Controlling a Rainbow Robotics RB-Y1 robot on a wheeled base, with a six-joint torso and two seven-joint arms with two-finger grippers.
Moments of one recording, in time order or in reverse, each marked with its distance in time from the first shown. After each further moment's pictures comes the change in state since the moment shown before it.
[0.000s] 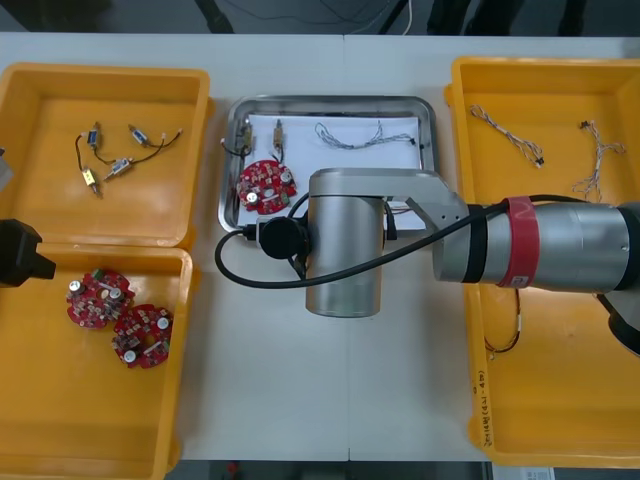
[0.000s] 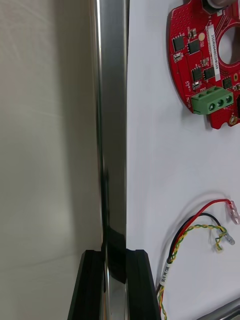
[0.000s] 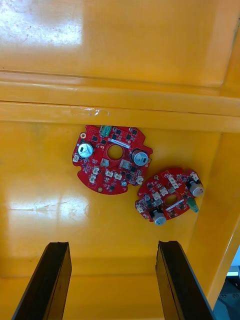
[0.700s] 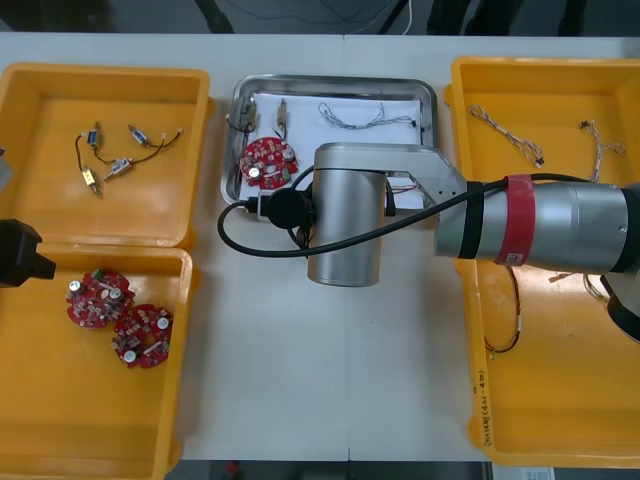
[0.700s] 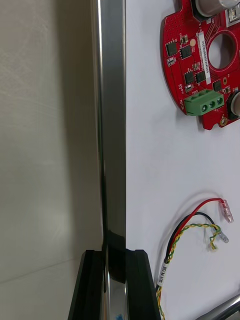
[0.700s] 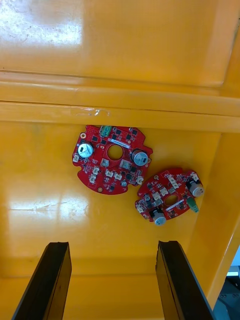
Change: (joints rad) right arm -0.045 0.000 0.001 0.102 -0.001 -0.104 0.000; left arm 0.000 0.000 0.000 0.000 0.000 0.000 0.000
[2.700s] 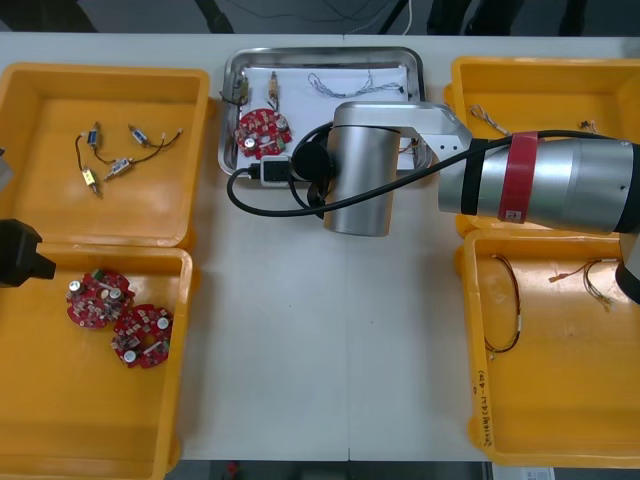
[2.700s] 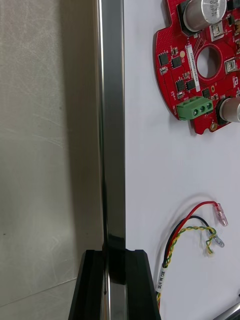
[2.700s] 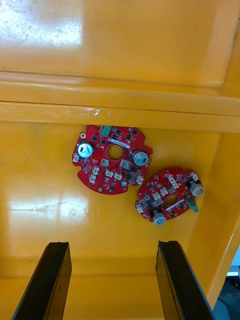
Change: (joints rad) right arm -0.117 -0.014 0.079 0.214 -0.087 -0.298 0.083; left arm 0.000 0.000 0.000 0.000 0.000 0.000 0.000
